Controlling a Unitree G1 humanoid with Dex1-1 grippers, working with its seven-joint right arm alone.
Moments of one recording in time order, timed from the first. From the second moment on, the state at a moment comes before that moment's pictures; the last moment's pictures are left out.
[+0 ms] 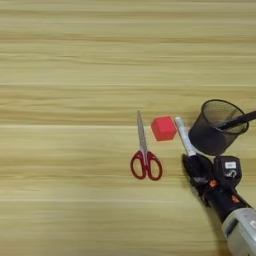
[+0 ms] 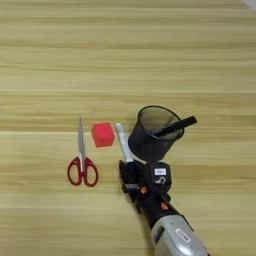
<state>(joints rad) 0.43 -0.18 -0.16 -0.28 0.26 0.19 0.33</state>
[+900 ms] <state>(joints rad) 0.44 -0.17 -0.09 -0.32 0.20 0.01 0.38</state>
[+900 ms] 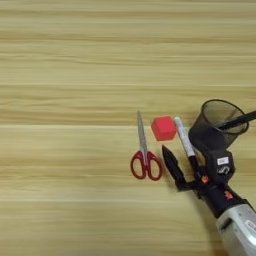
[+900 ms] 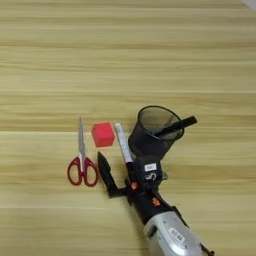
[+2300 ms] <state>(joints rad) 0.18 -0.12 -0.05 -0.05 0.17 -0.12 0.34</state>
